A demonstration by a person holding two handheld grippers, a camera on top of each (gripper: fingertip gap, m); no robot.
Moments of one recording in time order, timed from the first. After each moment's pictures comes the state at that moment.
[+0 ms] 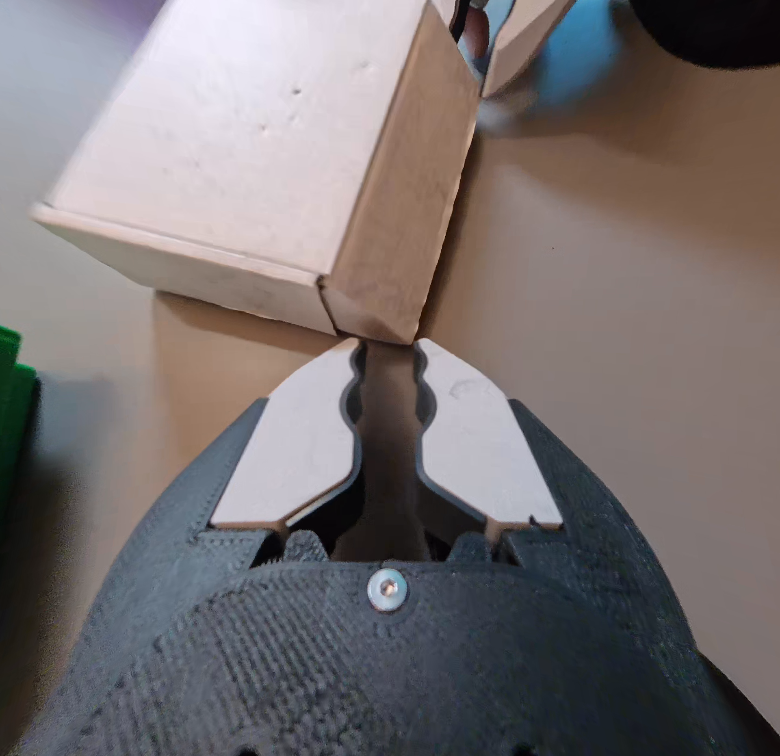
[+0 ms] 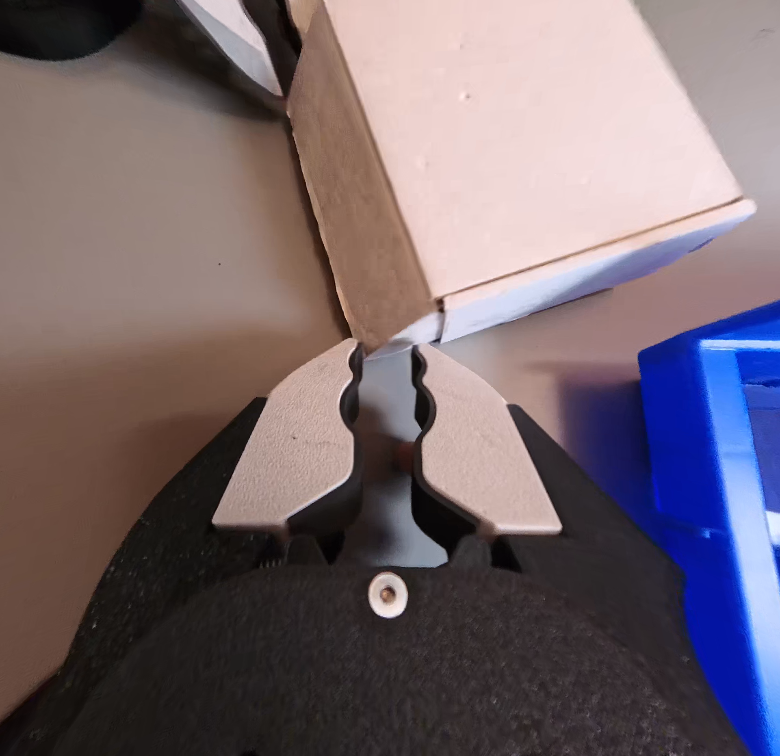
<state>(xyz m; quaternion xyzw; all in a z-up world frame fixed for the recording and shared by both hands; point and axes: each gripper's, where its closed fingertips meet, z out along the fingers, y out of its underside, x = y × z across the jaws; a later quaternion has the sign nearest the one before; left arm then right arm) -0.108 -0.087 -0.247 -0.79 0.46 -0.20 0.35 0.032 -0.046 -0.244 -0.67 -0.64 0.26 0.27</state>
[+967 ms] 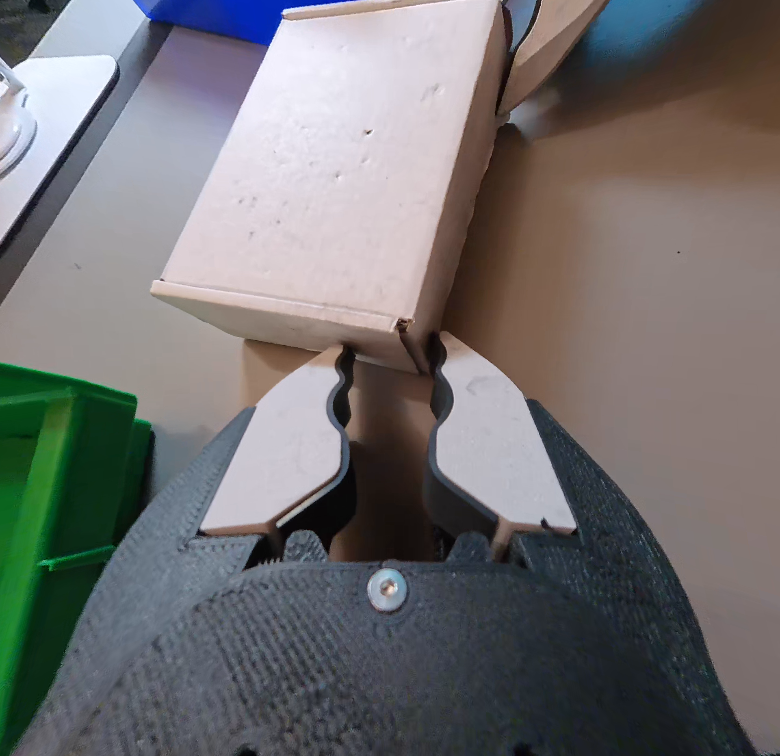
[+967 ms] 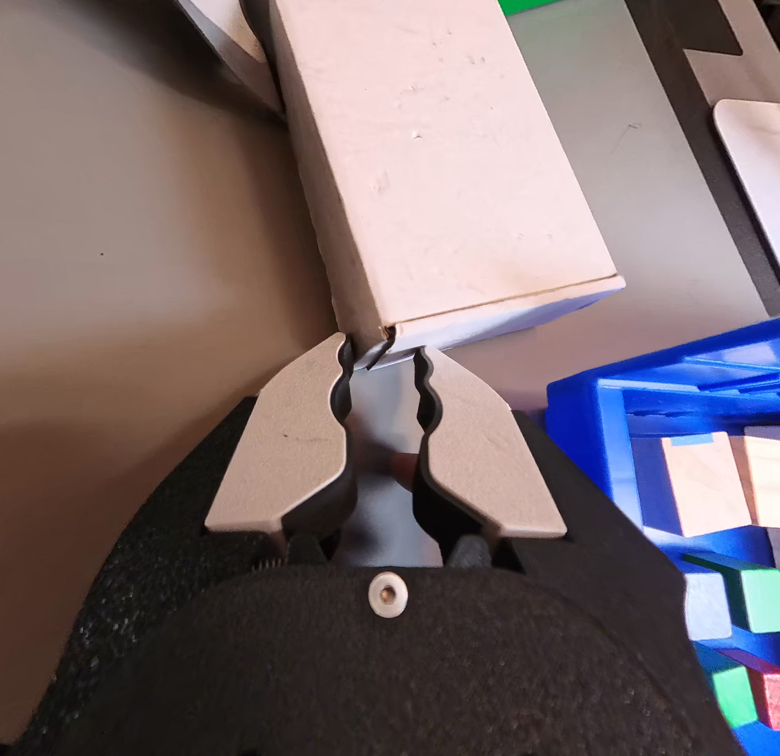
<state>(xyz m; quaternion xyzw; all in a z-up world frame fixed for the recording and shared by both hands) -0.108 -0.042 -0.249 -0.76 0.49 -0.12 0.42 0.022 -0.012 -0.246 -0.63 -0.66 0.19 0.36</state>
